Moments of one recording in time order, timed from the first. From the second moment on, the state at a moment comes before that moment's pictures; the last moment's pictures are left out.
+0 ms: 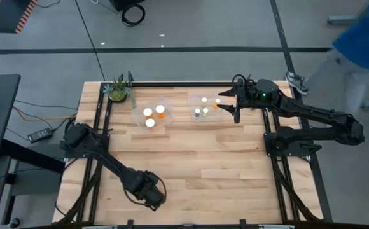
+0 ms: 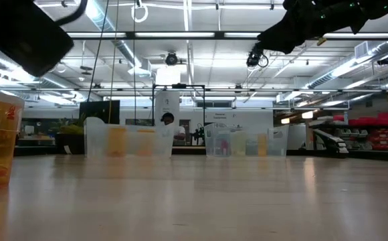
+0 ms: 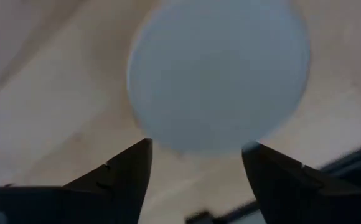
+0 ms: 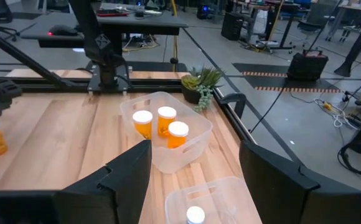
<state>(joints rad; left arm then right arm) -0.65 1.88 1.27 -0.81 0.19 -1.58 -0.47 0.87 0.66 0.01 -0.26 -0.16</state>
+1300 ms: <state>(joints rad) -0.25 1.86 1.37 -0.80 0.04 -0.75 -0.47 0.87 0.66 0.01 -0.26 -0.17</state>
